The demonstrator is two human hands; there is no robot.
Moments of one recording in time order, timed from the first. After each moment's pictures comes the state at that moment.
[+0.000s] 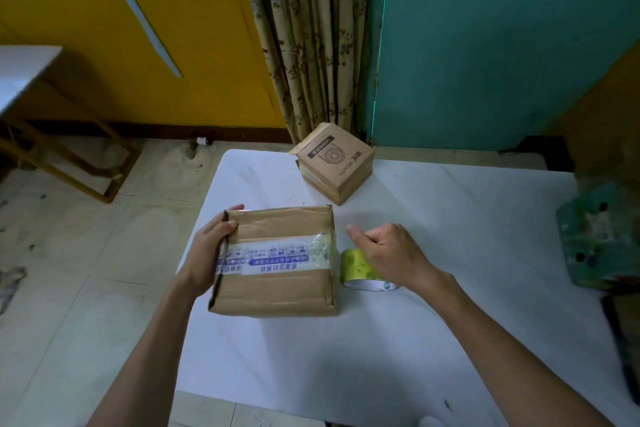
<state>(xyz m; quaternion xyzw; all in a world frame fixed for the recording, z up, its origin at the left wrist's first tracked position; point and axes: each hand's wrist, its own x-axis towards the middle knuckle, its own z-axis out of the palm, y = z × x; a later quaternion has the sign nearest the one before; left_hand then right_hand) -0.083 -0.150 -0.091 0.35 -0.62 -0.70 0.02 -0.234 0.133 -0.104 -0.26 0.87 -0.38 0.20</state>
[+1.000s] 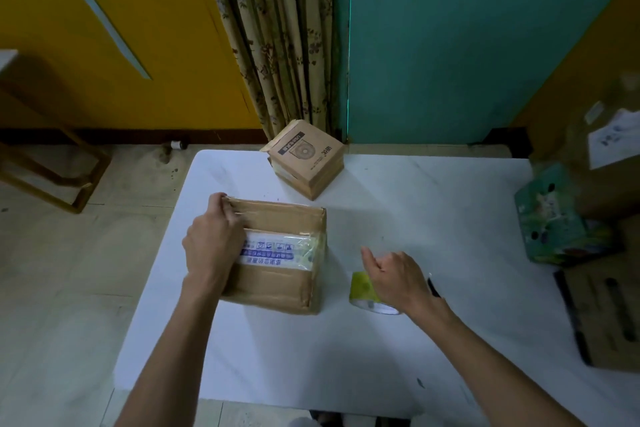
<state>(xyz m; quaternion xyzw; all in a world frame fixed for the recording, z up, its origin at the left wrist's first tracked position) -0.126 -0.074 -0.075 0.41 -0.88 -0.20 0.09 -0.206 0.207 -0.157 -0.23 0.93 -0.25 0.16</state>
